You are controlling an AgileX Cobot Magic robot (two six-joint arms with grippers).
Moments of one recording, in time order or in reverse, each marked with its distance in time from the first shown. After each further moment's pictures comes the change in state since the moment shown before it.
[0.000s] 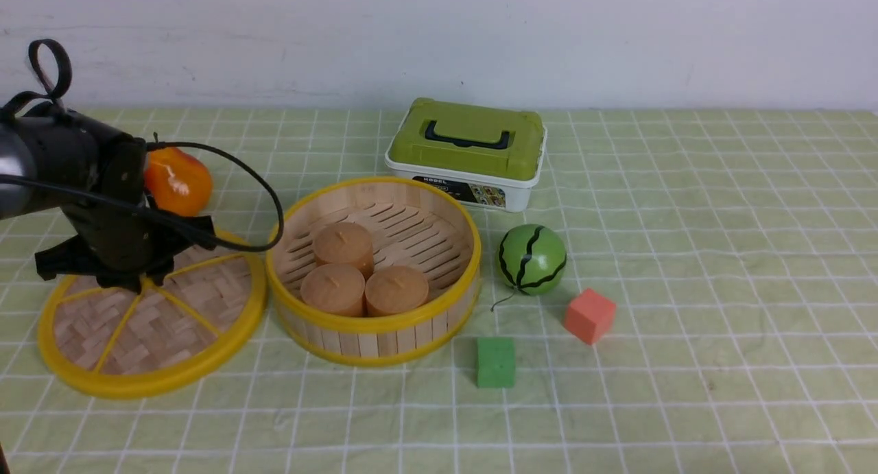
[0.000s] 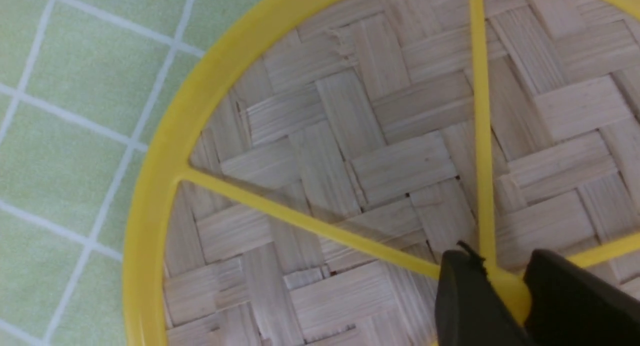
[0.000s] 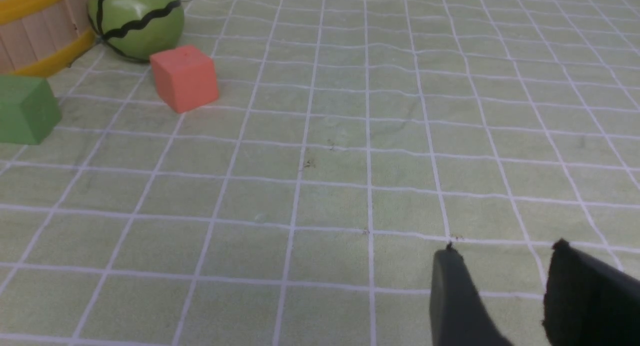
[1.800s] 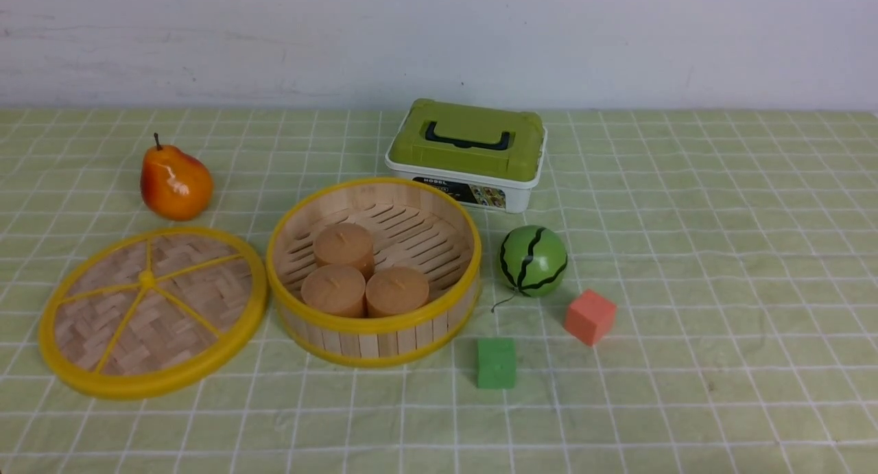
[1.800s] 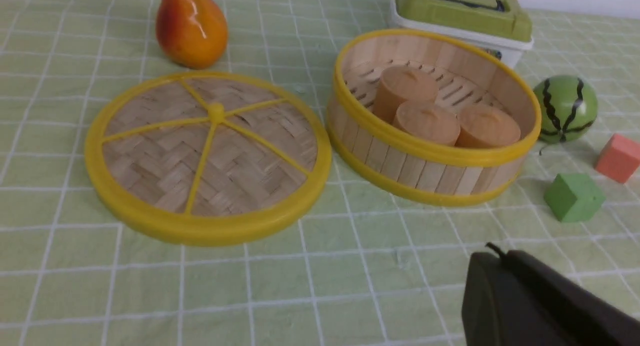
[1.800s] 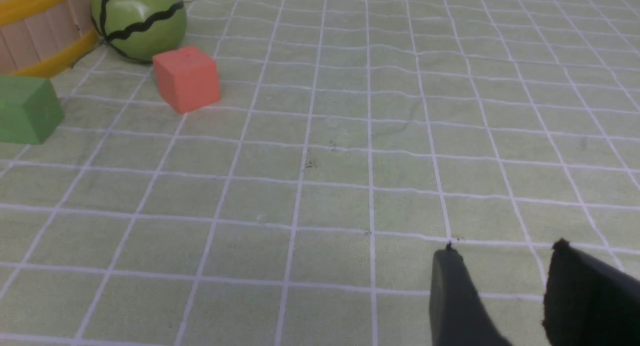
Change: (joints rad) right arm 0.000 0.000 0.000 0.000 -0.001 0.000; left arm 0.001 -1.829 0.983 -0.606 -0.015 0.798
